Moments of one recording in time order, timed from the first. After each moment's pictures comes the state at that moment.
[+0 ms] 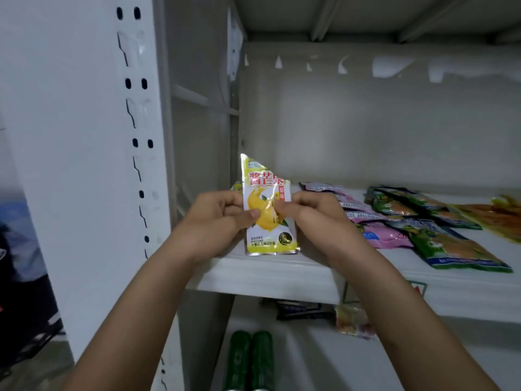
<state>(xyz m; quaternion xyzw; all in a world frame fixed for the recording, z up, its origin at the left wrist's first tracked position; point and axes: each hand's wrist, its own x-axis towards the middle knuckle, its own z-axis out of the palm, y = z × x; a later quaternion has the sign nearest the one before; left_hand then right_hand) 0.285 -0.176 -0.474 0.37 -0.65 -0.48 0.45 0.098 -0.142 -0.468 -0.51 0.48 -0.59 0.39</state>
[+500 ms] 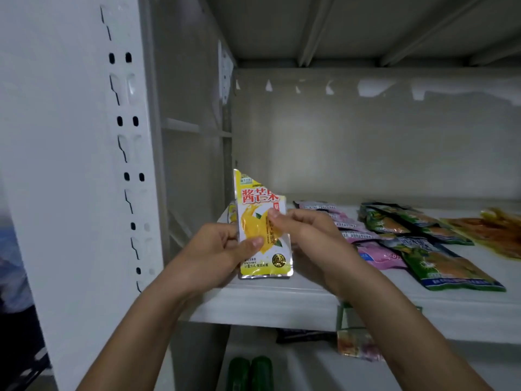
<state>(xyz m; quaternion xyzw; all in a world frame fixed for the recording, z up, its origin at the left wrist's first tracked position) 0.283 -0.177 -0.471 0.36 -0.73 -0.45 0.38 0.096 -0.137 -0.457 -0.51 0.39 -0.60 0.49</state>
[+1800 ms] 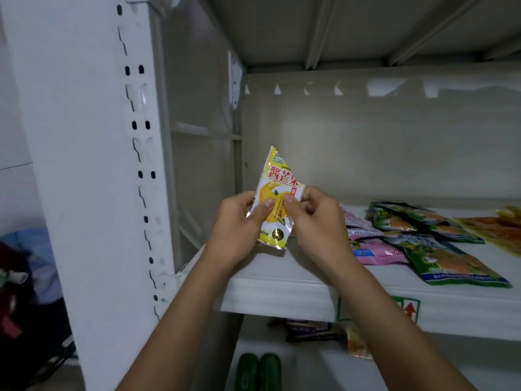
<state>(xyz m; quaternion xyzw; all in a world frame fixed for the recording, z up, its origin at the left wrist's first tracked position) 0.235 -0.193 -0.463 0.30 -0.69 -0.32 0.58 0.092 -0.151 -0.458 -0.57 0.49 -0.65 0.12</state>
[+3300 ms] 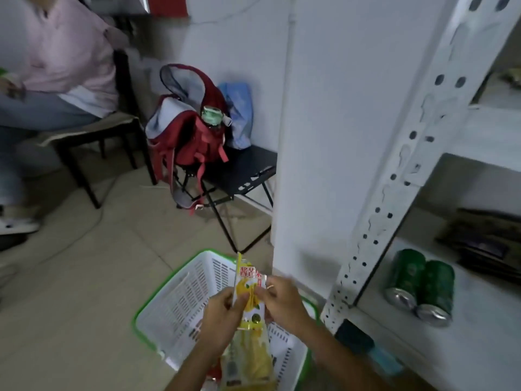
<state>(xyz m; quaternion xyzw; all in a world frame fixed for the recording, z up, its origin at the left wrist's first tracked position) 0.532 -0.013 -0.879 0.73 -0.39 -0.27 0.49 0.394 -0.108 -0.864 -0.73 0.45 -0.21 0.47</state>
